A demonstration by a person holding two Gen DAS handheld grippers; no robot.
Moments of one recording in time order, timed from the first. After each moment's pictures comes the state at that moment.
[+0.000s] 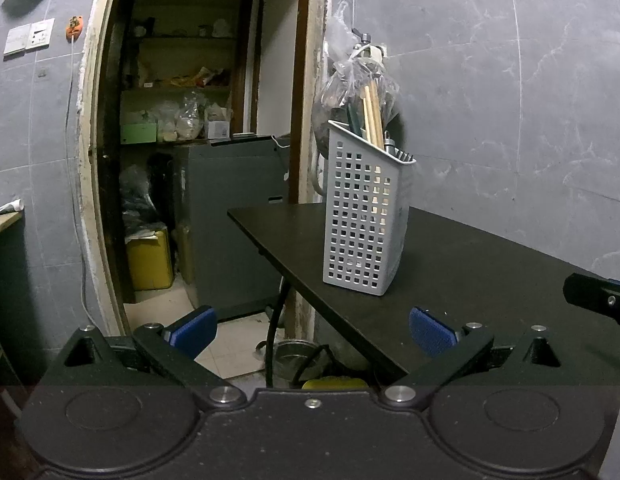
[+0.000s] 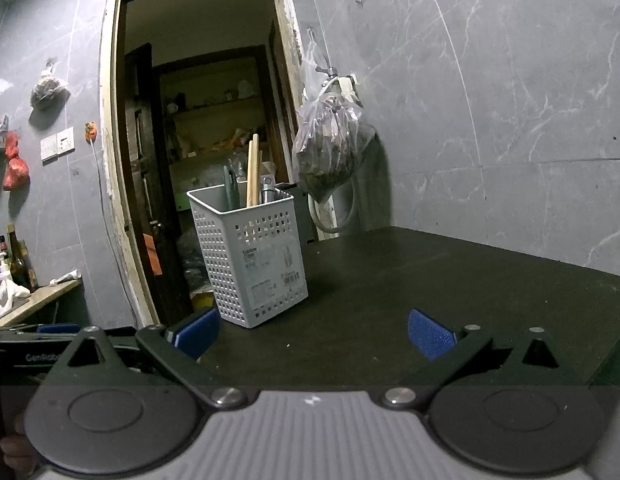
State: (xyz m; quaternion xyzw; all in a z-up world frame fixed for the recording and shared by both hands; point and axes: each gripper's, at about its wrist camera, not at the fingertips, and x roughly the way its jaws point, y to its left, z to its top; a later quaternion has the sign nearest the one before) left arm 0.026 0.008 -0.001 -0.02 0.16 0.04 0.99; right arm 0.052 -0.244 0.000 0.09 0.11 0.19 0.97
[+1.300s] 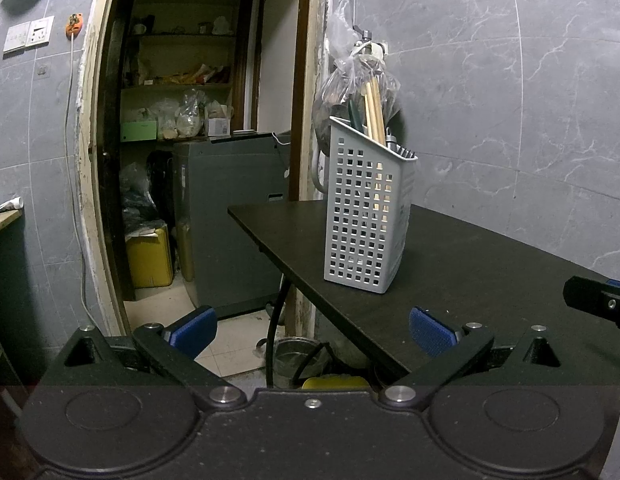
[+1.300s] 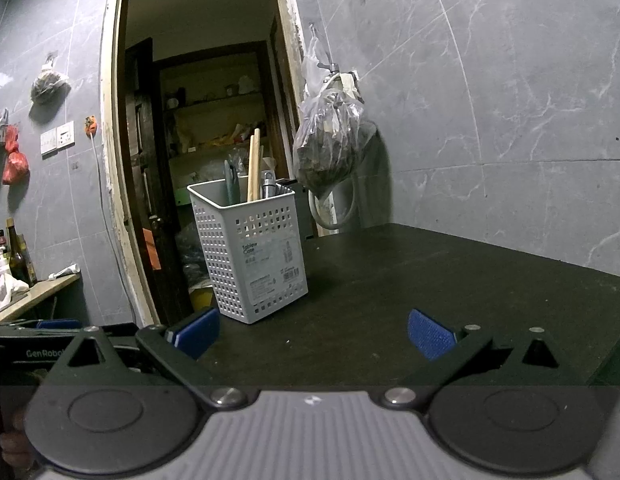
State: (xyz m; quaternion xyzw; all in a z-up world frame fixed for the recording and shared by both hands) left arm 0.027 0.008 -0.001 -0.02 0.16 0.04 0.99; right arm 0.053 -0.245 -0.003 0.08 0.11 0.19 0.97
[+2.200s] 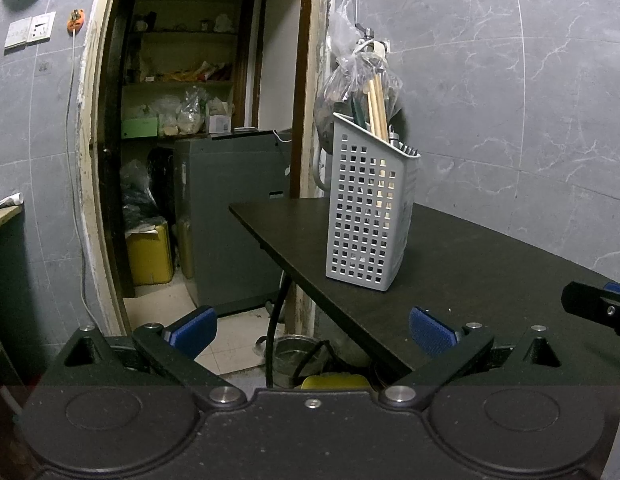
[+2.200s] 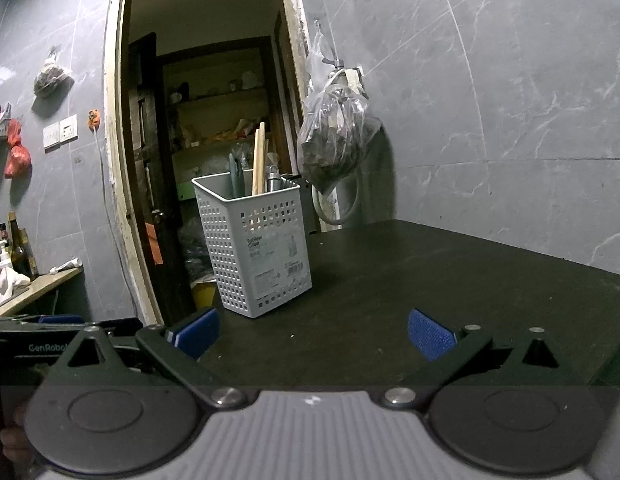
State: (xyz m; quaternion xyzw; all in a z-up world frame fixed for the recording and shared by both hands) left arm 0.029 0.009 -0.003 -0.03 0.16 0.04 0.99; right arm 0.053 -0.242 -0.004 0.08 0.12 0.19 0.97
